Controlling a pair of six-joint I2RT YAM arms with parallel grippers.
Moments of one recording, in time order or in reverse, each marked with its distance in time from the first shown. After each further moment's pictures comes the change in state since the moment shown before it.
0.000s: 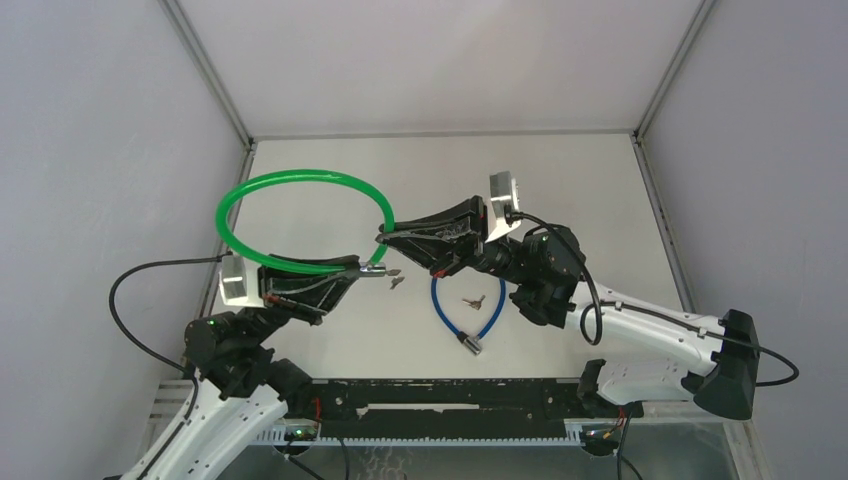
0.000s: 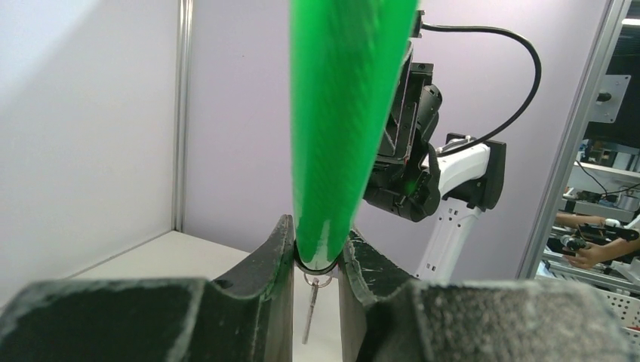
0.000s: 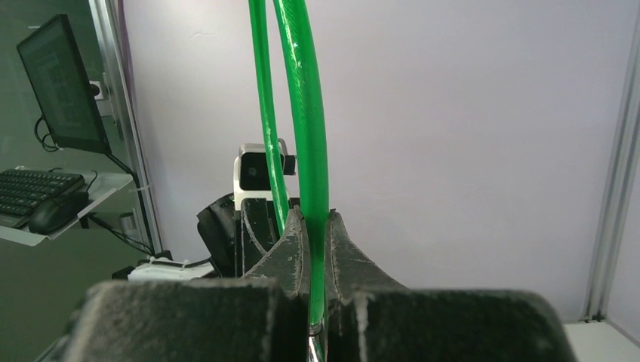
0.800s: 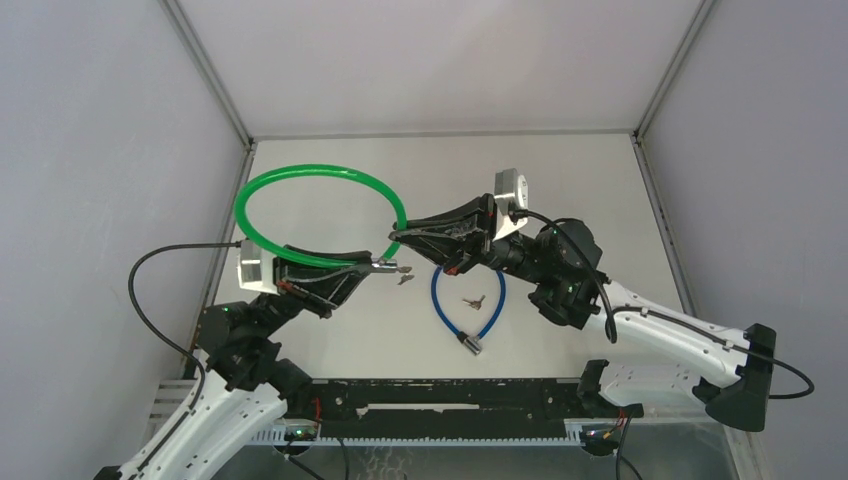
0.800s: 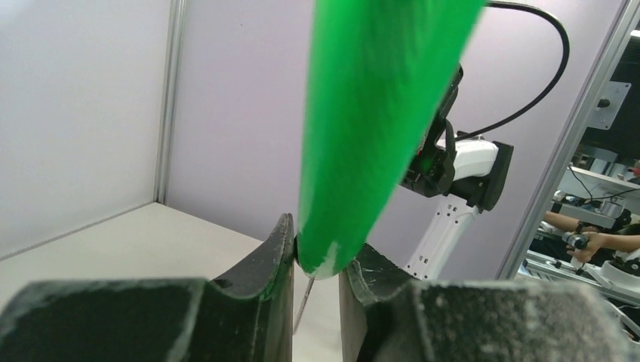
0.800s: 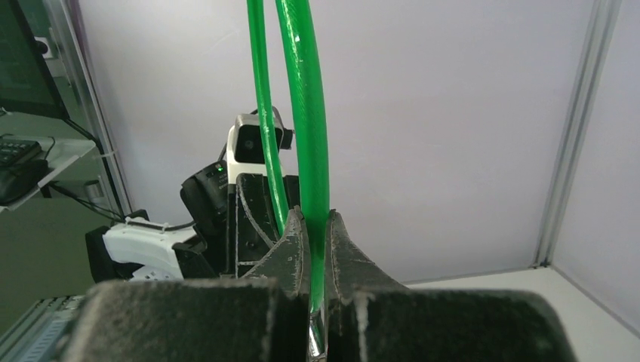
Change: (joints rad) left arm -0.014 0.068 0.000 -0.008 -0.012 -0.043; right arm -0.030 -0.107 0.027 -0.245 0.010 -0.097
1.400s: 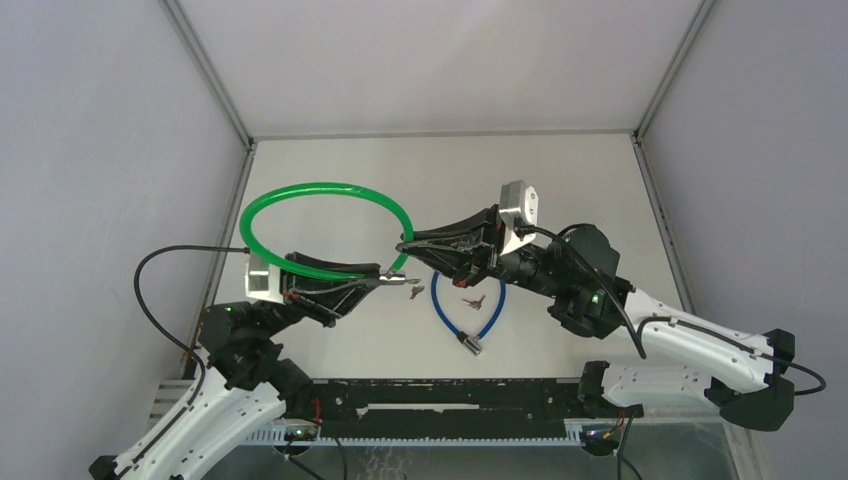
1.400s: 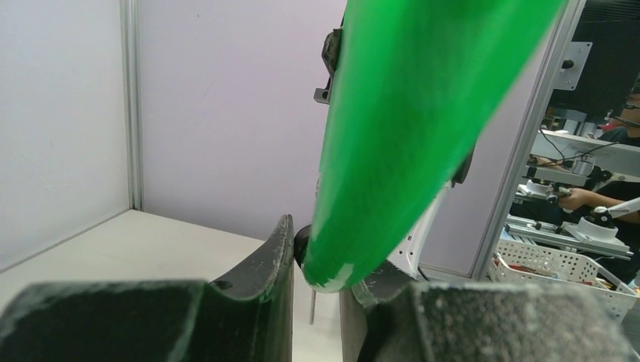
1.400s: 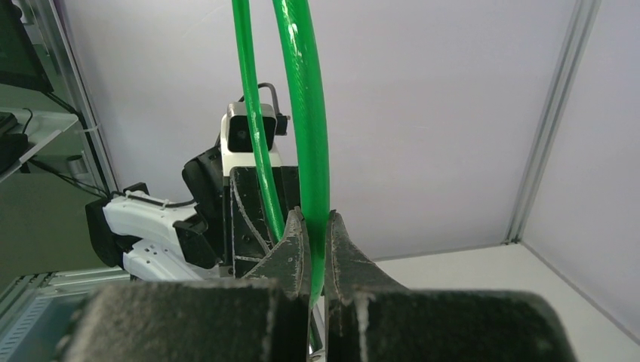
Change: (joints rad) left arm -0.066 0.013 0.000 0.009 0.063 0.068; right arm 0.093 -0.080 0.056 -0.217 0.105 -0.116
